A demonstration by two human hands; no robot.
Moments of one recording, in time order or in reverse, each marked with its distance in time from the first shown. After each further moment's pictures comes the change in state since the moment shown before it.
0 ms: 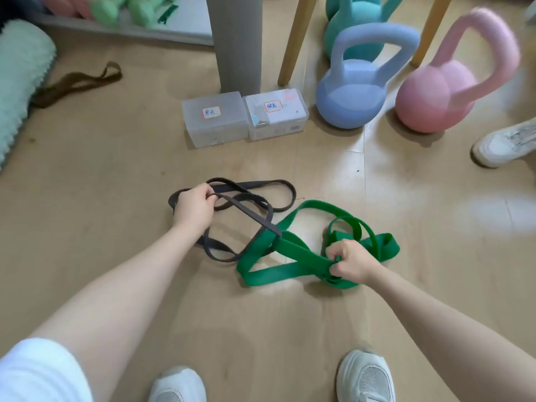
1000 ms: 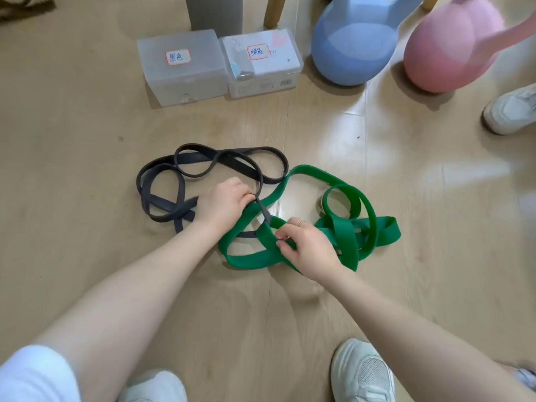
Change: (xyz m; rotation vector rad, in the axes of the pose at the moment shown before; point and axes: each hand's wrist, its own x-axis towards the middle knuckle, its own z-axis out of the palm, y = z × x) left_hand -0.002 0.002 0.095 0.267 -0.155 0.515; right_hand 0.037 -0.027 0.068 0.015 0.270 -0.143
